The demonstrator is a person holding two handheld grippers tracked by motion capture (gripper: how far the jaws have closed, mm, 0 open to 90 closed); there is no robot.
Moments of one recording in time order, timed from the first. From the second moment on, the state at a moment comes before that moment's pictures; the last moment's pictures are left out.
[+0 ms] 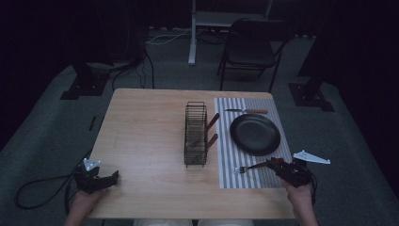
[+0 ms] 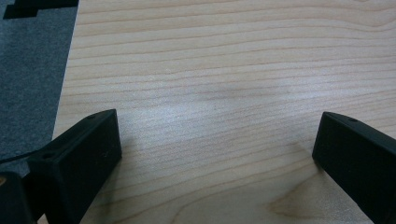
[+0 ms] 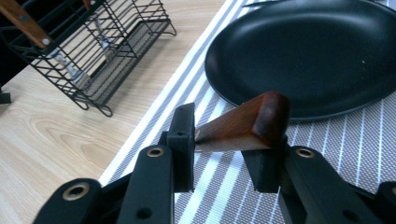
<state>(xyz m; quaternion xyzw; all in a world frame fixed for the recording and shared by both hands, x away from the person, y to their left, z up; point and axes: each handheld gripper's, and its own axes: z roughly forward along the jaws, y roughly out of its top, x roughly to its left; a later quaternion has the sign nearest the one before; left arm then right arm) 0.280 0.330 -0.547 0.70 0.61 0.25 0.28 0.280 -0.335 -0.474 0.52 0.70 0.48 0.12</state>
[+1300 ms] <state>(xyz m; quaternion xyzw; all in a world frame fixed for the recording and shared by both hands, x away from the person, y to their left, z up) 0.279 0.331 -0.546 0.70 0.61 0.25 0.27 0.298 -0.375 -0.534 0.57 0.69 0.43 0.09</state>
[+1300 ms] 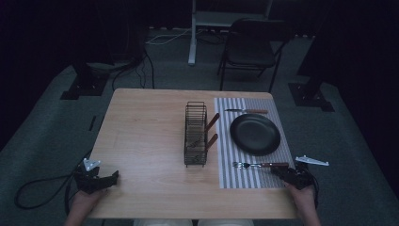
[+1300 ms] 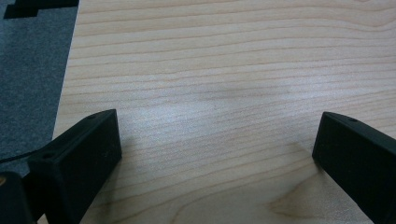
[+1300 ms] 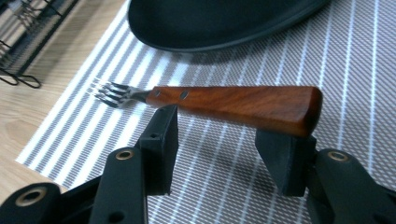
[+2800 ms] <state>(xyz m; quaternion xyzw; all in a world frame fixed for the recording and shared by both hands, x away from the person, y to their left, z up) 0.279 0.331 -0.547 0.70 0.61 0.25 0.28 0.262 -0.323 -0.549 0.62 0.68 0.32 0.25</state>
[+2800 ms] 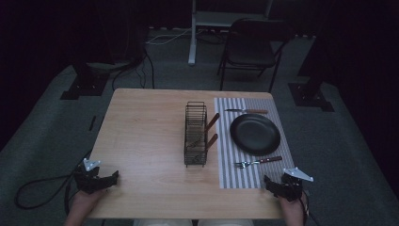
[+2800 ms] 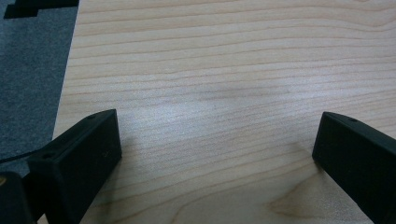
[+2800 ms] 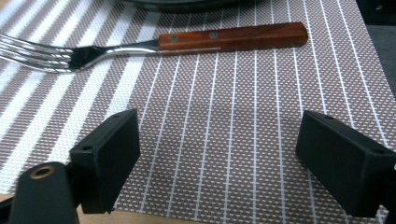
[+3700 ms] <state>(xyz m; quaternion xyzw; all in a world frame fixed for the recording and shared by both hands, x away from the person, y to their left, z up) 0.279 0.331 -0.547 0.70 0.61 0.25 0.27 0.264 -0.312 -0.550 0.63 0.67 0.29 0.27</state>
